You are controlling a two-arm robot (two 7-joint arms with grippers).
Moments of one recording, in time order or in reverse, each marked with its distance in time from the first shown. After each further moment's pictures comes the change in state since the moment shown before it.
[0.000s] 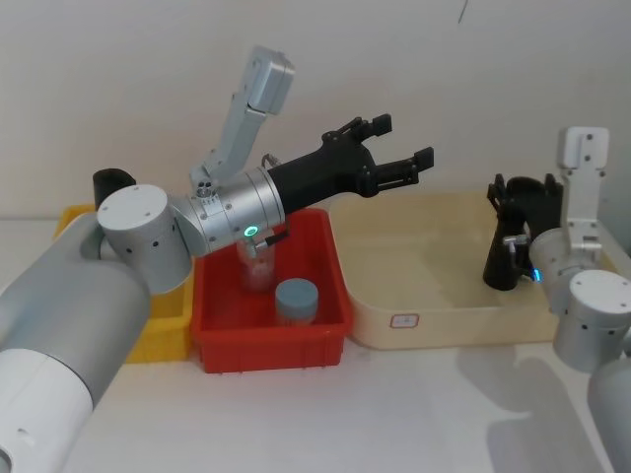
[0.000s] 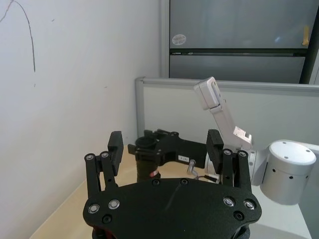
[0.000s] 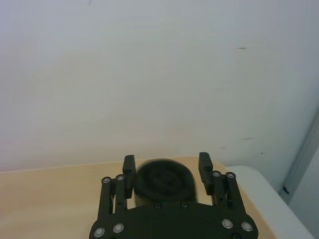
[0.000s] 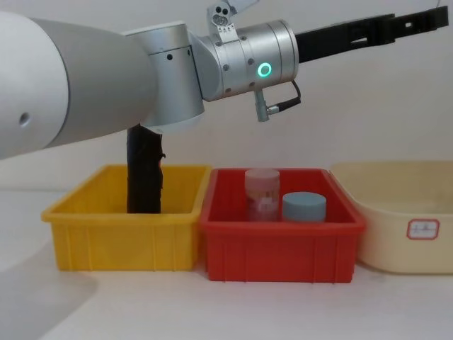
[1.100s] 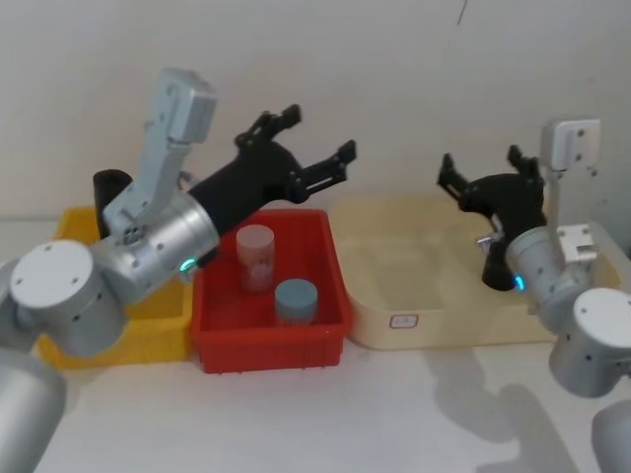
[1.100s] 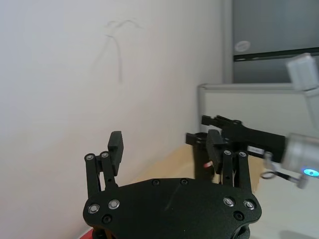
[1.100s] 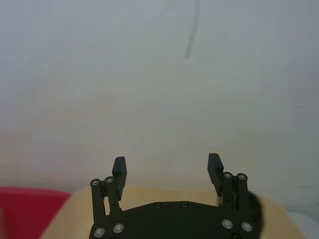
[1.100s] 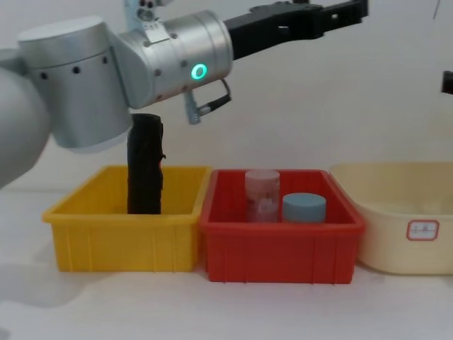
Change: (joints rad) left arm 0.314 0.206 -0.028 -0.585 0.098 0.054 0.357; right arm -0.168 -0.008 -0.036 -0.314 0.015 -0.029 0.148
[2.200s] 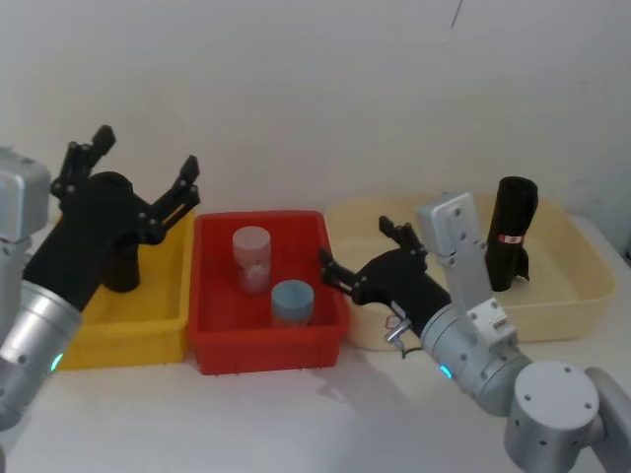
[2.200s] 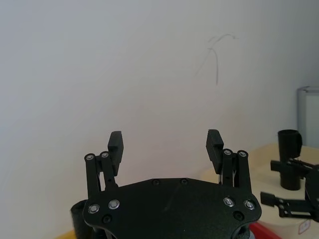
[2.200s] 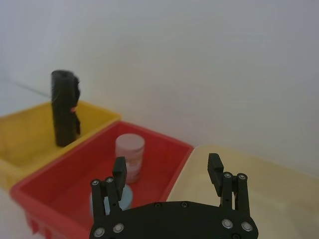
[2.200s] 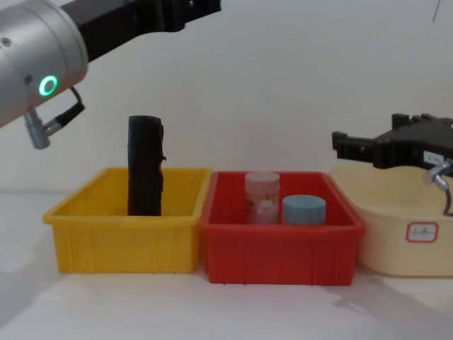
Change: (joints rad) left arm 0.469 0.183 -0.166 -0.597 0.201 0.013 0.440; right arm -0.183 0.034 -0.185 -0.204 -0.031 0.068 0.158
